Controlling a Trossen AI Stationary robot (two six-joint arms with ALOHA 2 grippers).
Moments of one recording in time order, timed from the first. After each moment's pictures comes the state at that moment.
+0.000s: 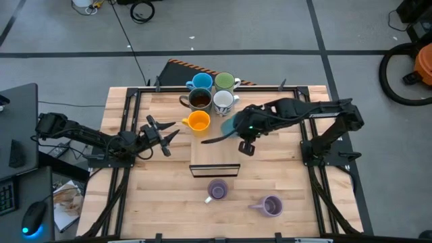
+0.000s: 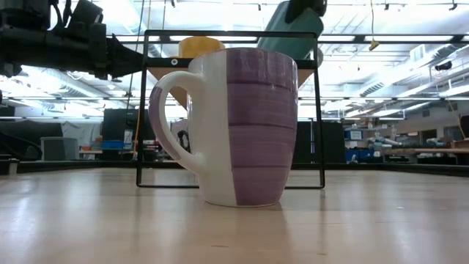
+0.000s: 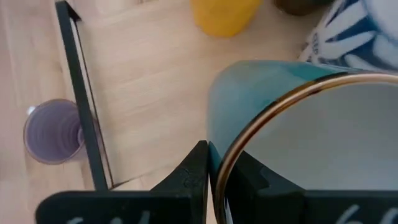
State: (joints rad) left arm -0.15 0.85 0.06 0.91 -0.67 0.19; right arm 0.10 1.58 1.71 -1.17 0.18 0.34
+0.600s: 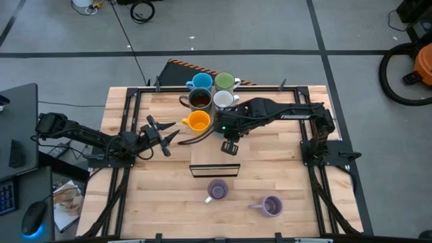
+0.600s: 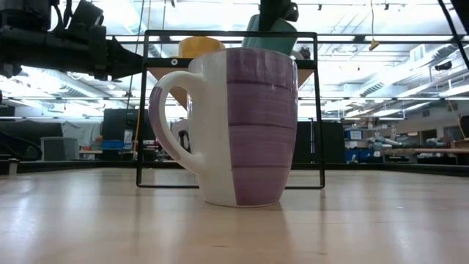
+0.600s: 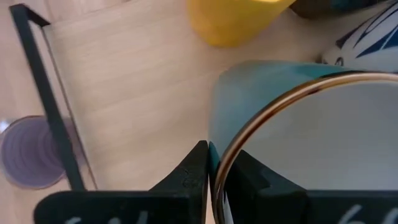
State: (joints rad) left arm -0.15 0.85 0.06 0.90 -0.67 0.19; right arm 0.06 1.91 2.09 -1.39 0.17 0.34
